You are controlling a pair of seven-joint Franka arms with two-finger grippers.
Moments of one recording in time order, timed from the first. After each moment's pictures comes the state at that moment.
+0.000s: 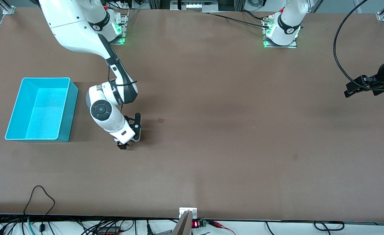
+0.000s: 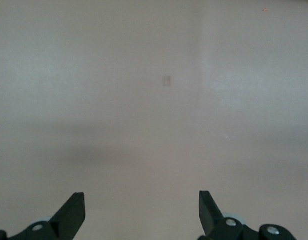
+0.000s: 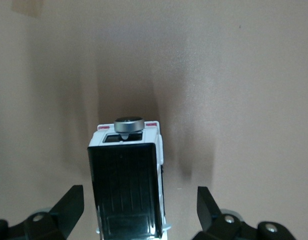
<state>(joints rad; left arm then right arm) 0.08 0.07 -0.04 -1.56 0.00 1.64 -0.05 0.38 0.68 -0.05 -1.71 -0.06 2.41 -1.21</state>
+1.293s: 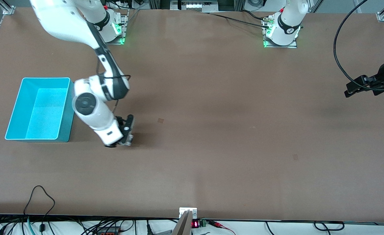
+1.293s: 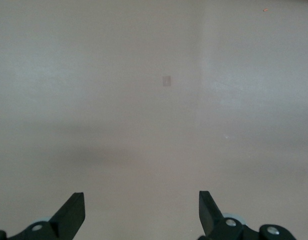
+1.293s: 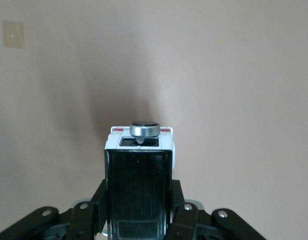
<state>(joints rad) 0.08 0.07 -0.04 -1.56 0.00 1.64 -0.05 0.33 0.52 -0.06 -1.71 -0.06 2.30 -0.99</state>
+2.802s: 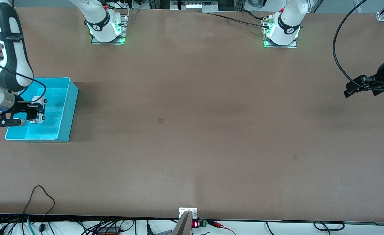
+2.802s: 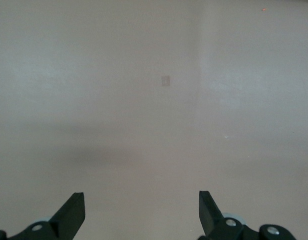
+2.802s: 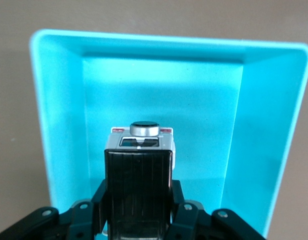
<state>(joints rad) 0.08 0.07 -0.04 -1.56 0.00 1.64 -0.05 -0.04 0.34 -0.25 -1.94 -0.06 2.17 -0.27</state>
